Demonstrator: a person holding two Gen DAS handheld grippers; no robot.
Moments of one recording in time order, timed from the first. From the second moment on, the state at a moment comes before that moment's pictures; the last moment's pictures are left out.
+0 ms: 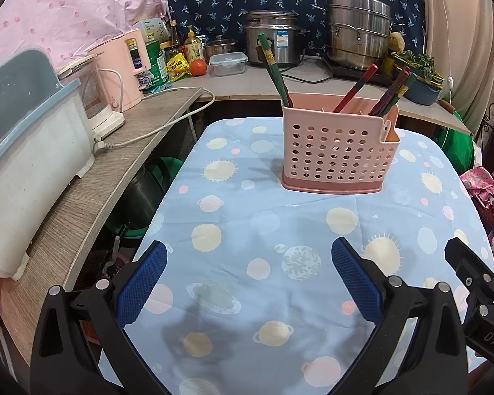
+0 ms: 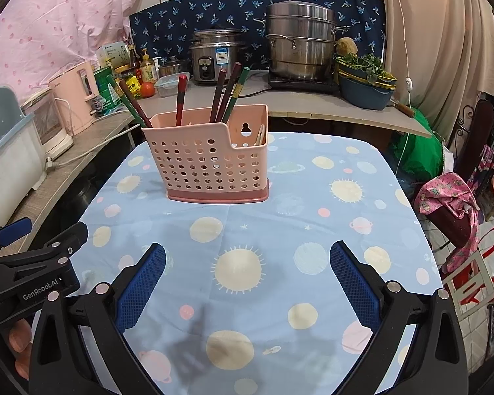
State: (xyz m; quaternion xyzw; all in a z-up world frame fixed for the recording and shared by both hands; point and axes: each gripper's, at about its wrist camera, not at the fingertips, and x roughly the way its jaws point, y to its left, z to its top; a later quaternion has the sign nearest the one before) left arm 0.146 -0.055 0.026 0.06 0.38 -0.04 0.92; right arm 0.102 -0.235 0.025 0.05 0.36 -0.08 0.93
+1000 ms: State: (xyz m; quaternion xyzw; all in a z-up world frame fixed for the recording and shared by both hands) left arm 0.148 -0.056 0.031 0.07 0.37 -0.04 0.93; right arm 0.106 -0.236 0.025 0.05 0.36 -0.08 0.93
